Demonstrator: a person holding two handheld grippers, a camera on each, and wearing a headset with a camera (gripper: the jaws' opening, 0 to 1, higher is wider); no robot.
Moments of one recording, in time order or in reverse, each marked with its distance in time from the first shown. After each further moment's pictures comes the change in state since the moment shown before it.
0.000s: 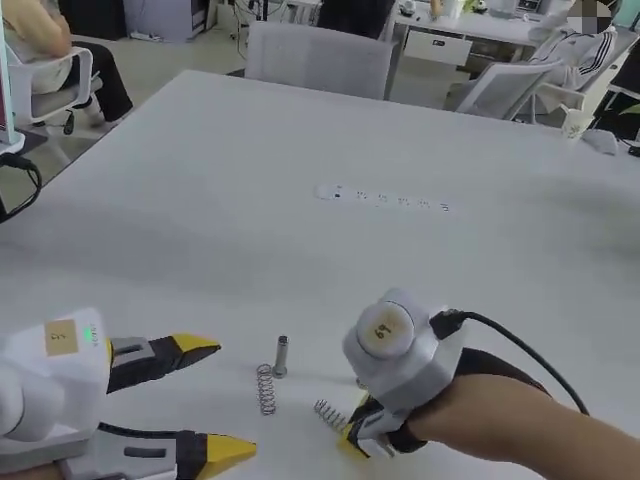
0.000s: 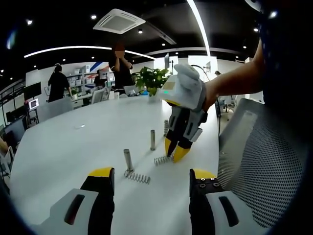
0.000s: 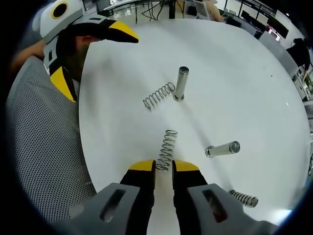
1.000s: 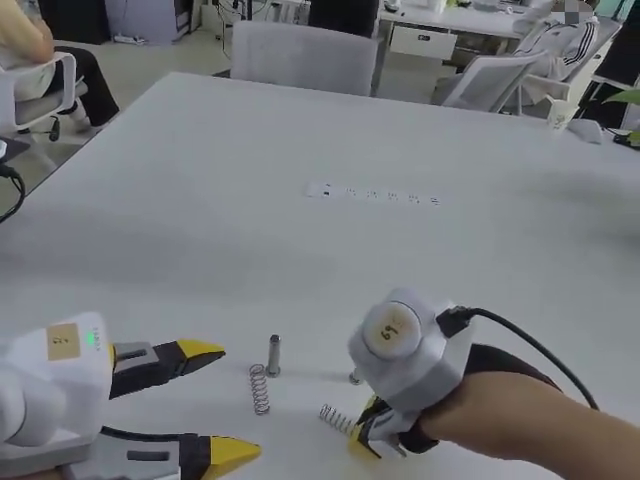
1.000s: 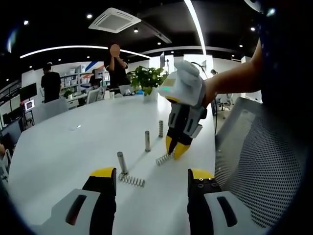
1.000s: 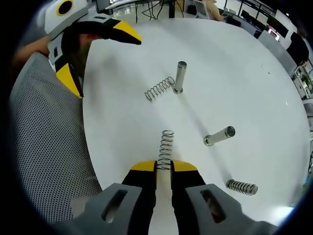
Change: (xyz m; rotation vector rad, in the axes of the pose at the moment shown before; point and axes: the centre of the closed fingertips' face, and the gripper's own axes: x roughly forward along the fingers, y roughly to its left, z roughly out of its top) left arm 0.008 -0.011 0.004 0.013 0.009 -0.042; right arm -0.015 0.000 -0.014 0.011 0.010 0.017
